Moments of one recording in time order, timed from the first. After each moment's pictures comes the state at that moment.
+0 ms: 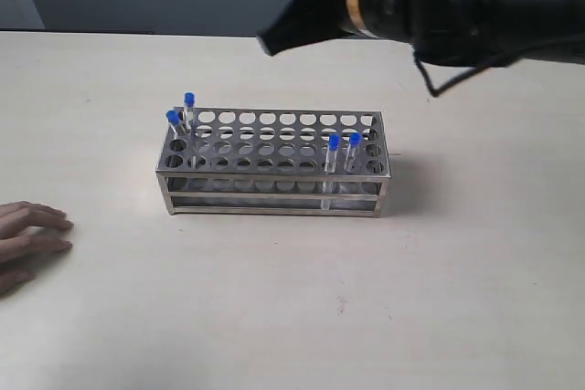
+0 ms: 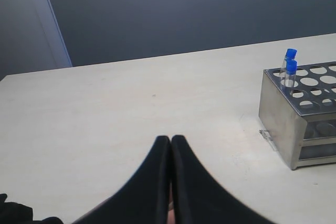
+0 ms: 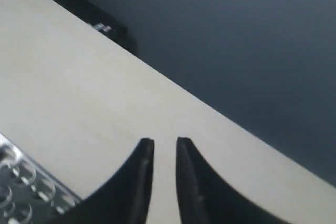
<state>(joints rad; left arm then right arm) 0.03 0.00 0.01 0.21 0.25 -0.12 0.82 1.66 -1.17 -1.41 0.26 1.20</state>
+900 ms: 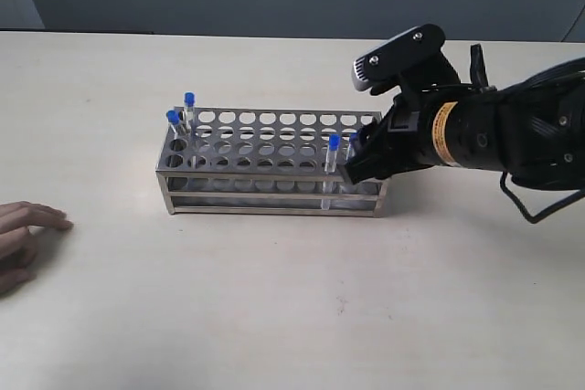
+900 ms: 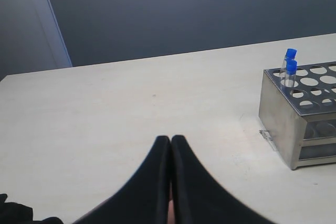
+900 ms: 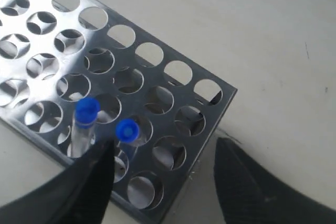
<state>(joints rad) 0.03 0.00 0.01 0.21 0.25 -0.12 0.71 1.55 -0.74 -1.39 0.11 1.29</state>
